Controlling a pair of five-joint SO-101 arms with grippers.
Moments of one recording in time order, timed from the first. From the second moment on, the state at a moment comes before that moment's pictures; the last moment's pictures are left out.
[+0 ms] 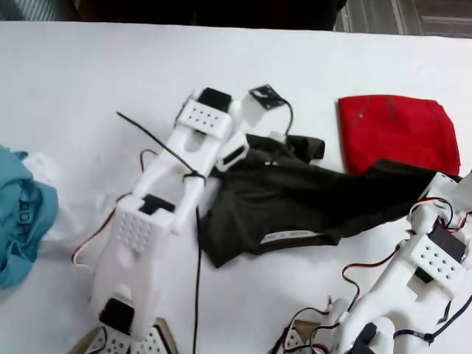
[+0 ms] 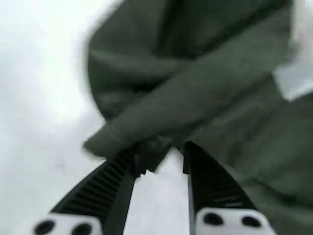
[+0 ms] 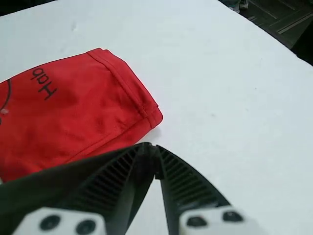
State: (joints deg) left arm 15.9 43.7 -37.2 86.5 -25.5; right arm 39.1 -37.0 55.3 21.9 8.6
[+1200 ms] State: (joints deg) left arm 14.9 44.7 -39.1 80.5 -25.5; right arm 39.1 -37.0 55.3 21.9 8.6
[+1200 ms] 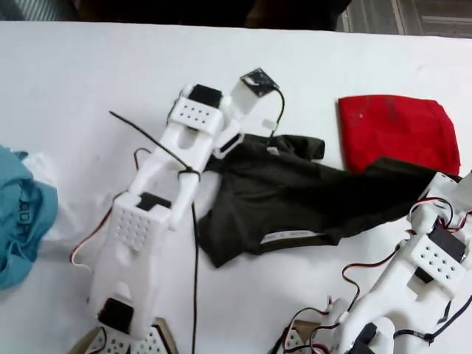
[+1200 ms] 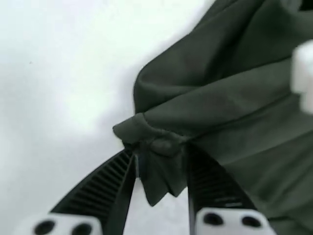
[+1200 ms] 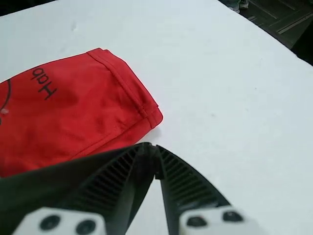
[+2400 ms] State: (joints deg) left arm 14.7 48.8 -50.7 85.4 -24.6; right arm 37.7 -37.0 56.1 21.9 8.6
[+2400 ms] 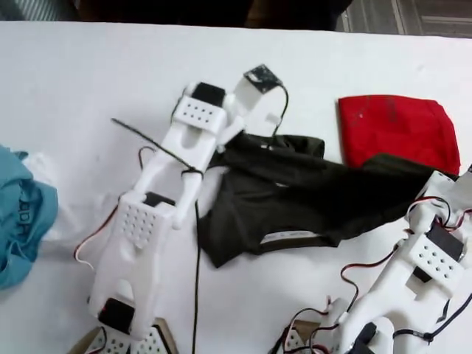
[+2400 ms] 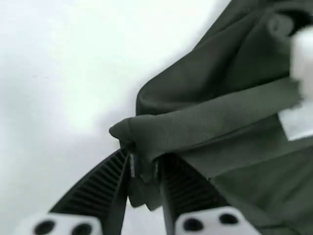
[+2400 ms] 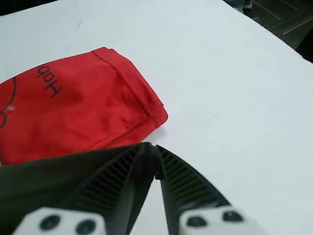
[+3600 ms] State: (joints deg) left arm 21.5 54.2 -60.4 97.4 -24.4; right arm 35.3 -37.0 57.1 21.9 8.6
